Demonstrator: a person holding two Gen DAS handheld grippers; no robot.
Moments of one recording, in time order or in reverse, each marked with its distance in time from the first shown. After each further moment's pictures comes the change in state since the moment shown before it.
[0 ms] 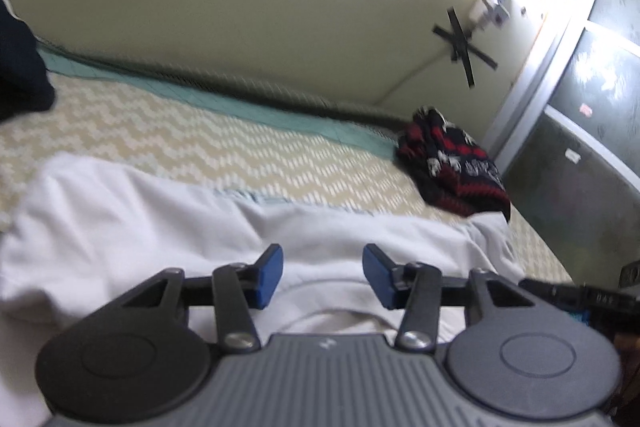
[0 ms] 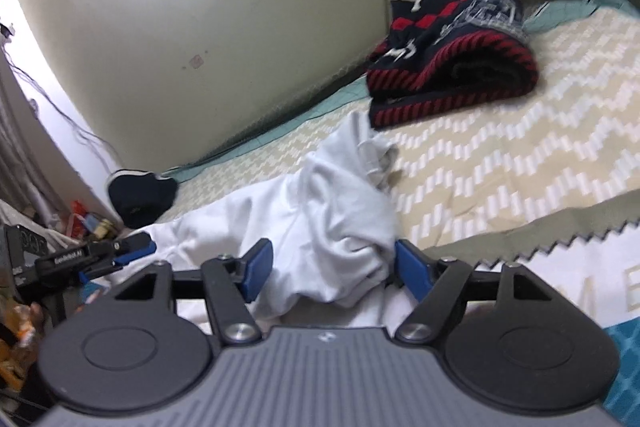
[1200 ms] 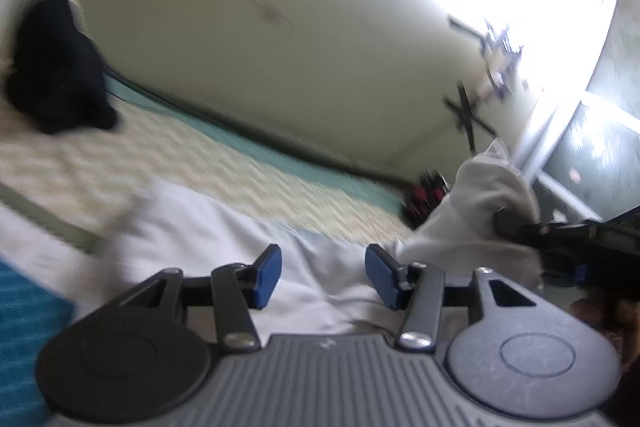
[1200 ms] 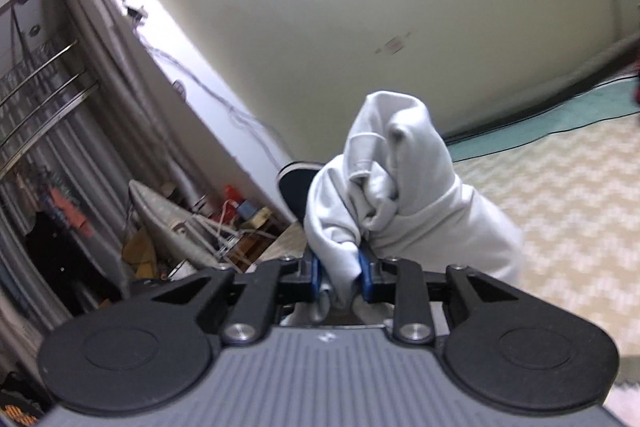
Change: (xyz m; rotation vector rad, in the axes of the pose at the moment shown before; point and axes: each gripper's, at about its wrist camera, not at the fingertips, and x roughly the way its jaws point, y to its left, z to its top) left arm -0.096 0.044 -0.013 -0.115 -0.206 0.018; right arm 0.071 0.143 0.037 -0.053 0.095 0.515
